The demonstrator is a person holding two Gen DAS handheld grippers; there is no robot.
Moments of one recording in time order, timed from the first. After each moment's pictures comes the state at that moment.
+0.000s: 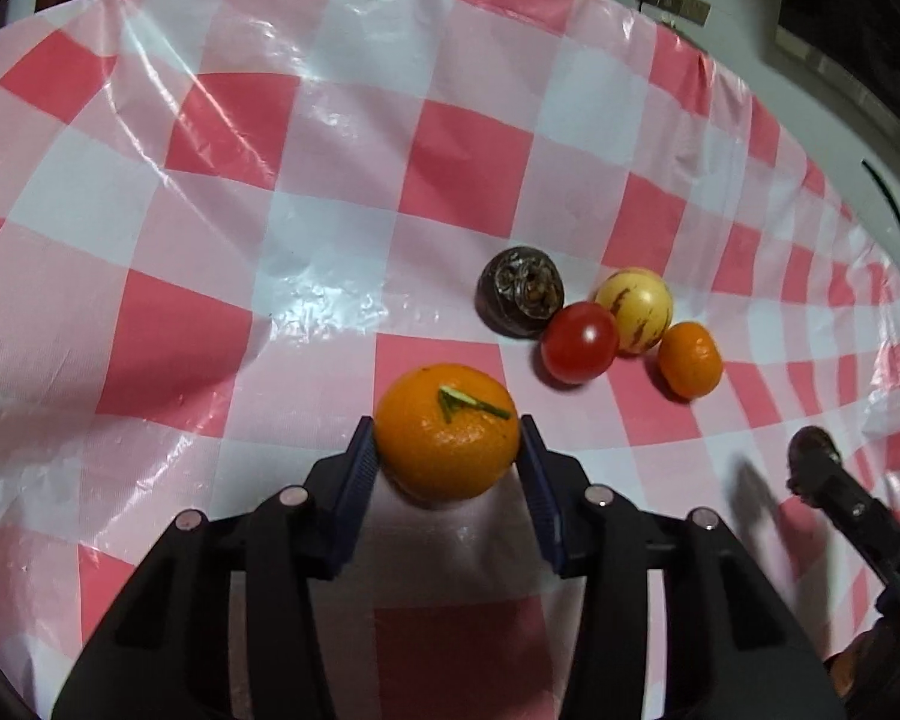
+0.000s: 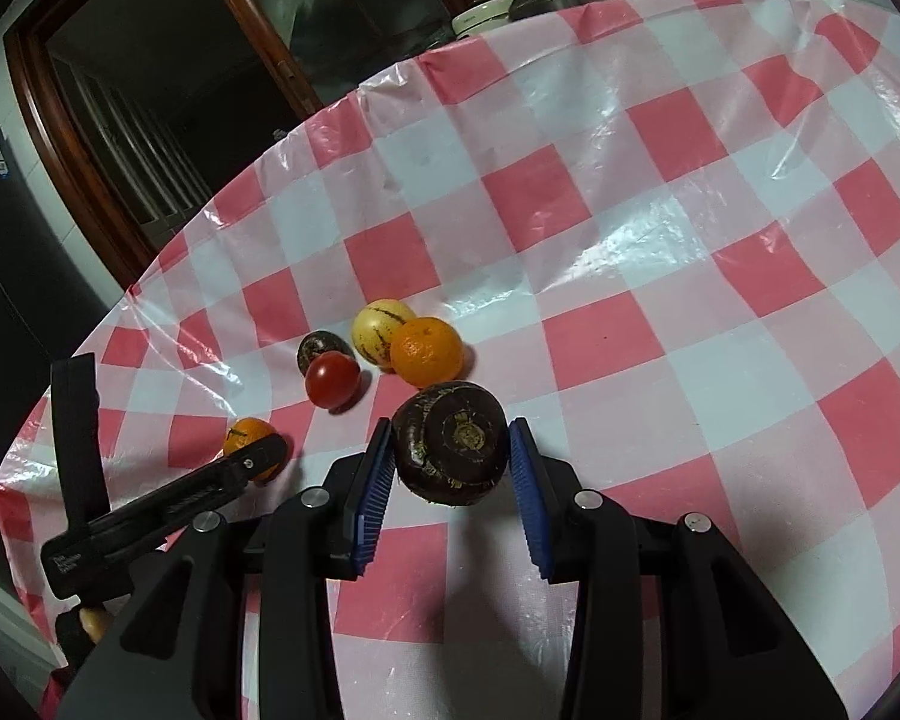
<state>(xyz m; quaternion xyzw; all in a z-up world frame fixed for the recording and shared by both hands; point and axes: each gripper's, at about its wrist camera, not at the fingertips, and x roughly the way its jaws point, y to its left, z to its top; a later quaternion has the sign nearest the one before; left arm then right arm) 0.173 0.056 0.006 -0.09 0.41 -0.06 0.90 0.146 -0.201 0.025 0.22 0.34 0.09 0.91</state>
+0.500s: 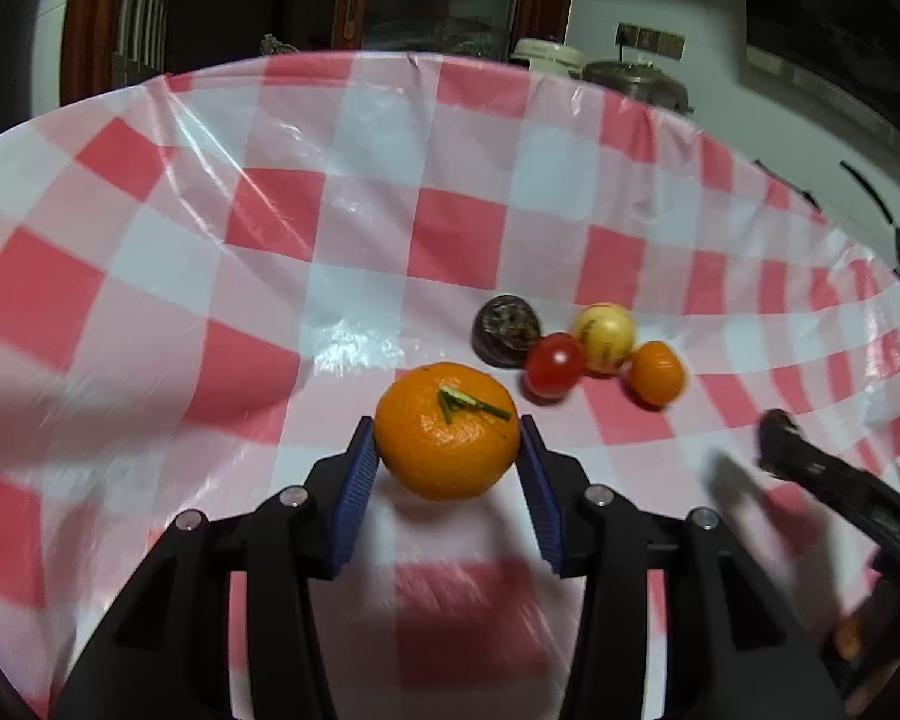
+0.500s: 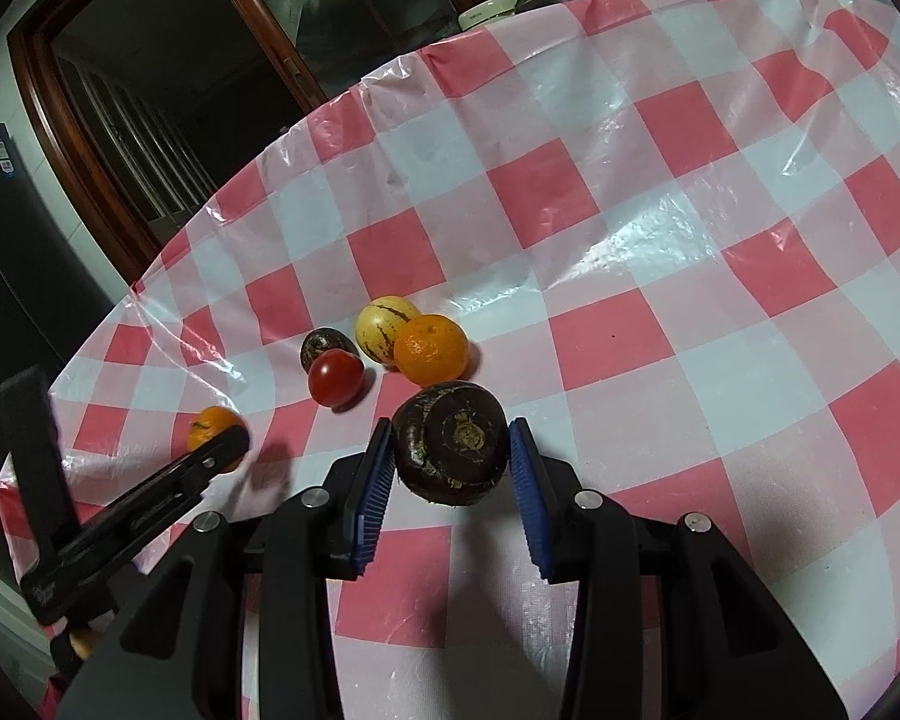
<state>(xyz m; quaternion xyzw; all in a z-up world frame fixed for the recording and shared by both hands) 0.120 0.048 0.038 -0.05 0.34 -0.04 0.94 0.148 -0.201 0.023 0.21 0.34 0.10 0.91</state>
